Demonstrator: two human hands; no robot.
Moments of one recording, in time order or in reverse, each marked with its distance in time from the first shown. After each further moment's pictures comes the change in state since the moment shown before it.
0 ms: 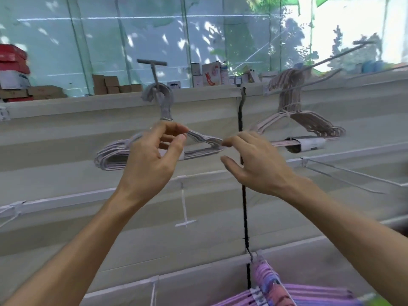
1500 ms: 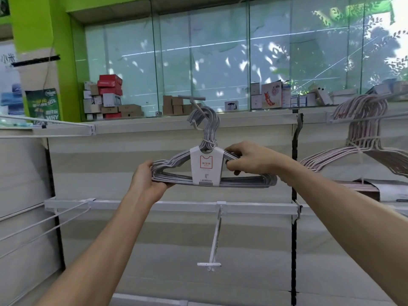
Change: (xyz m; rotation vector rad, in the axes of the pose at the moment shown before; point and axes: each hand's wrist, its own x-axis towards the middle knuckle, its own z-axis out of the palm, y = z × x) left_hand 0.043 -0.117 -0.043 -1.062 0.626 -0.976; right_hand 0.147 0.012 0.055 0.617 -0.514 -0.043
